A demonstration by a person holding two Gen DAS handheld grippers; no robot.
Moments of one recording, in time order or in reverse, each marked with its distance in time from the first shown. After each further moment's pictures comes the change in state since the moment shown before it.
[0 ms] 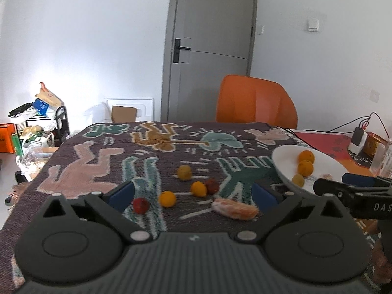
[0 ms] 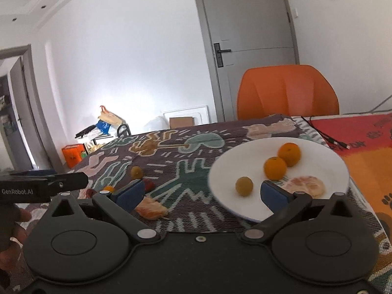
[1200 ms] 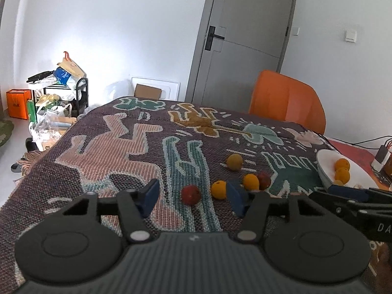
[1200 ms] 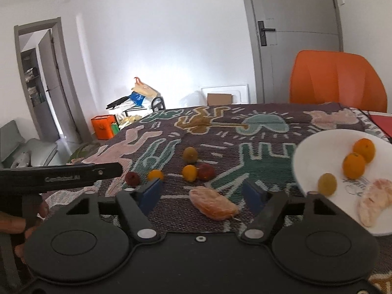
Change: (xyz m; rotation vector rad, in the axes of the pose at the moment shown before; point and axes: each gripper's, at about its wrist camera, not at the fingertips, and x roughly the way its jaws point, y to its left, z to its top) left arm 0.033 0.062 -0.012 -0.146 0.060 0.069; right arm 0.053 0.062 0.002 -0.077 0.137 0.160
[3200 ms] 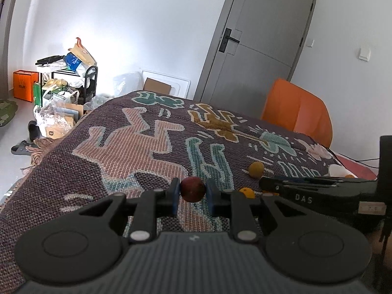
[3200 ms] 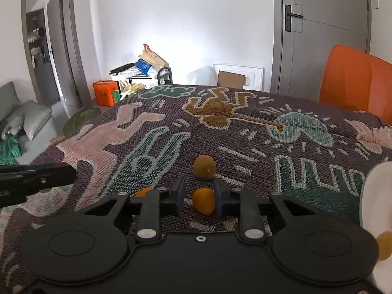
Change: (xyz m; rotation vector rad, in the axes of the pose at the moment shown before) left arm 0.000 0.041 0.004 -0.104 0.004 0.001; right arm 0.107 0.022 0.026 -0.135 0.146 -0.001
